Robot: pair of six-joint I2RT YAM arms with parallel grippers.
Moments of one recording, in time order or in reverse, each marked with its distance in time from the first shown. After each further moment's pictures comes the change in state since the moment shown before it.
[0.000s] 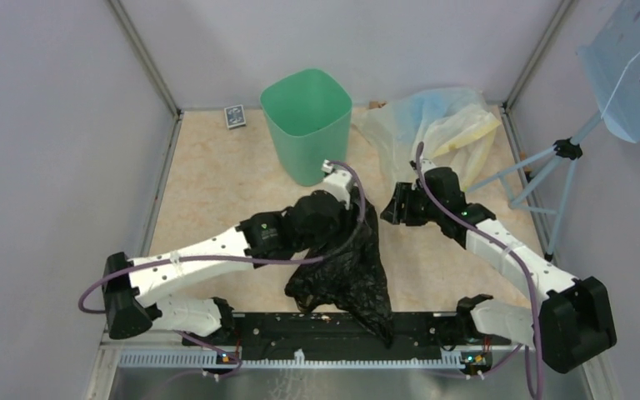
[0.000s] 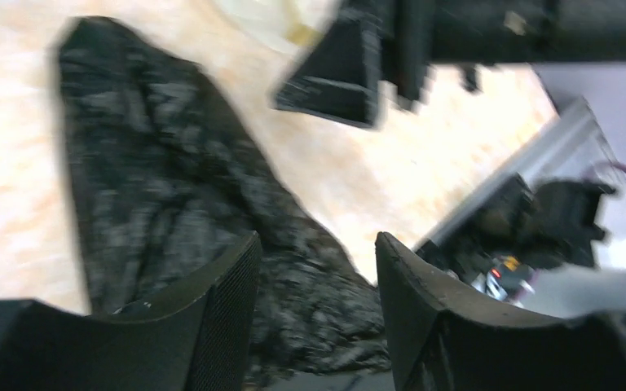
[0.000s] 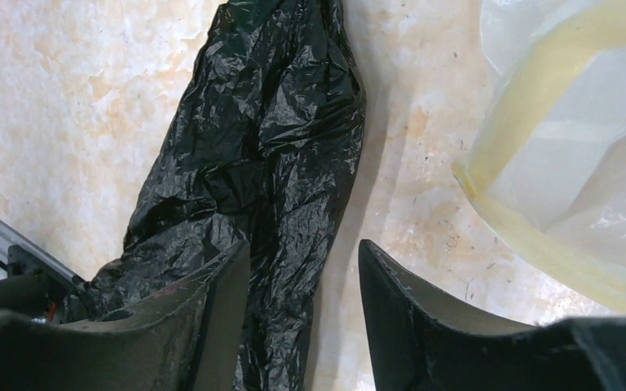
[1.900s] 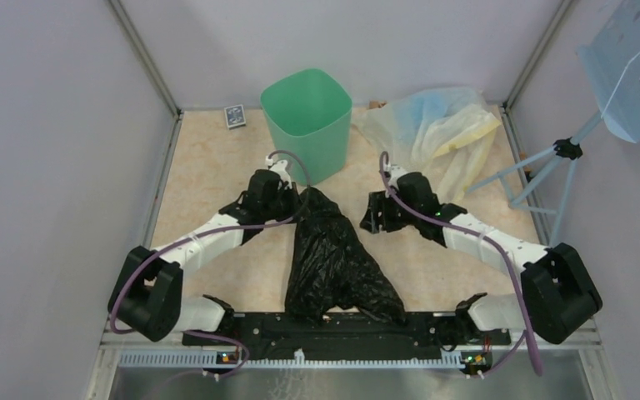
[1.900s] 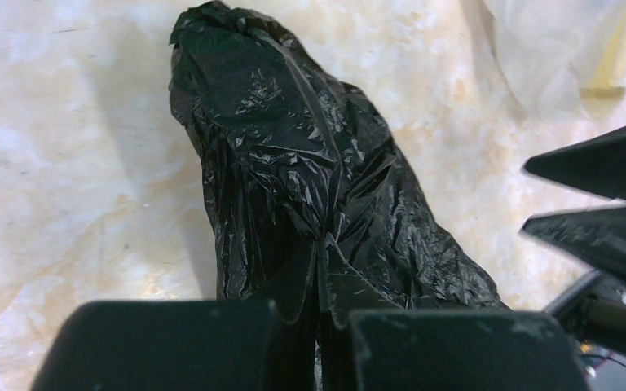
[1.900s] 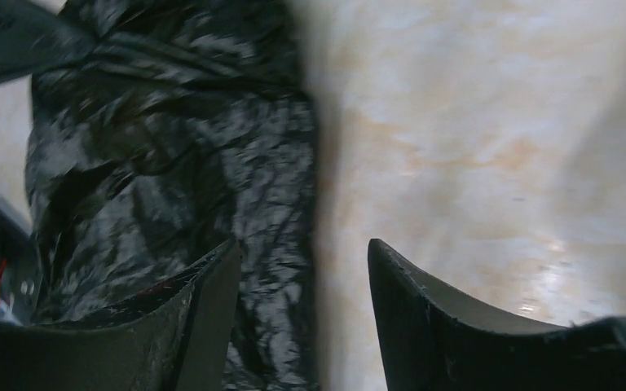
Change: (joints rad) left arm 0.715 0.053 -0.402 0.318 0.406 0.058; right arm 0.107 0.184 -0.007 0.170 0.019 -0.063
